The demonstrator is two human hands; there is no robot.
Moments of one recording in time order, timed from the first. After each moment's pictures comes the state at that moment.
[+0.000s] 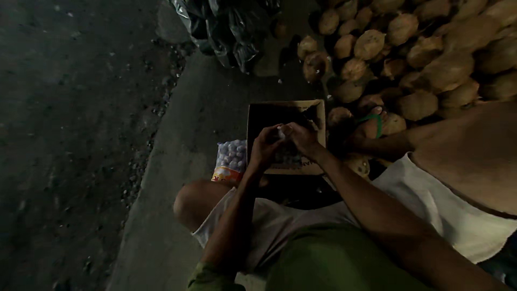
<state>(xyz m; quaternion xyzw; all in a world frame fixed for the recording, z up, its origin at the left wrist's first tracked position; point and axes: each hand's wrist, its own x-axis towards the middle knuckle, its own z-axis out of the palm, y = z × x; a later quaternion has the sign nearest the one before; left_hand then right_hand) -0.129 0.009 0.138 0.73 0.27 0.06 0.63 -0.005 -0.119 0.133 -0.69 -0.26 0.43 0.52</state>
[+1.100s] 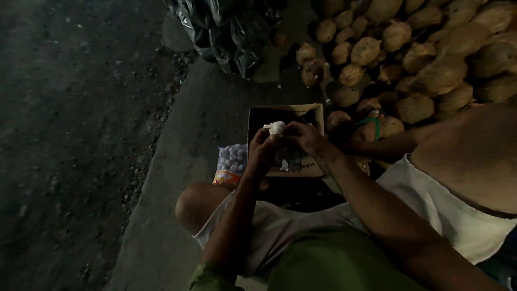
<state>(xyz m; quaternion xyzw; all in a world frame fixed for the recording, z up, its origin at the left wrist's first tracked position) -0.133 0.004 0.141 0.51 0.28 0.15 0.80 0.011 -0.132 0.144 -0.61 -0.29 0.46 0.58</state>
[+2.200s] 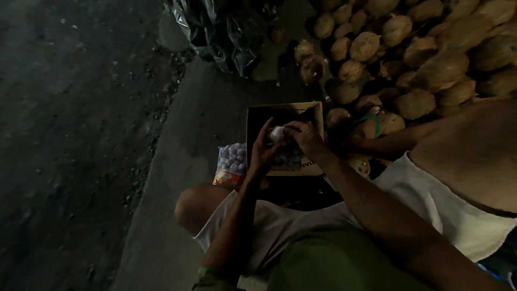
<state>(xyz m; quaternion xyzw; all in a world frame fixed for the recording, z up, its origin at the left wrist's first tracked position) -0.131 0.001 0.143 0.70 0.24 0.11 0.66 -0.003 -0.125 0.154 -0.67 -0.23 0.38 0.60</state>
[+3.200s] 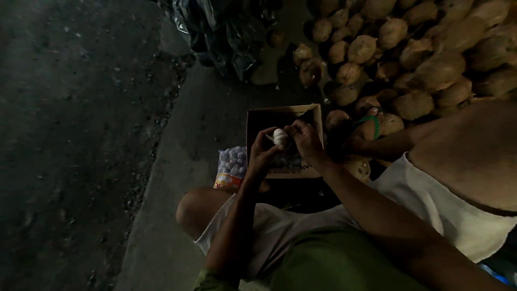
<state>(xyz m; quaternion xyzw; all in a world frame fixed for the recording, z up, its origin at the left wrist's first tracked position) -0.132 0.002 0.150 0.58 0.21 0.13 0.78 -0.008 -0.123 0.154 -0.72 -0.23 0.29 0.59</state>
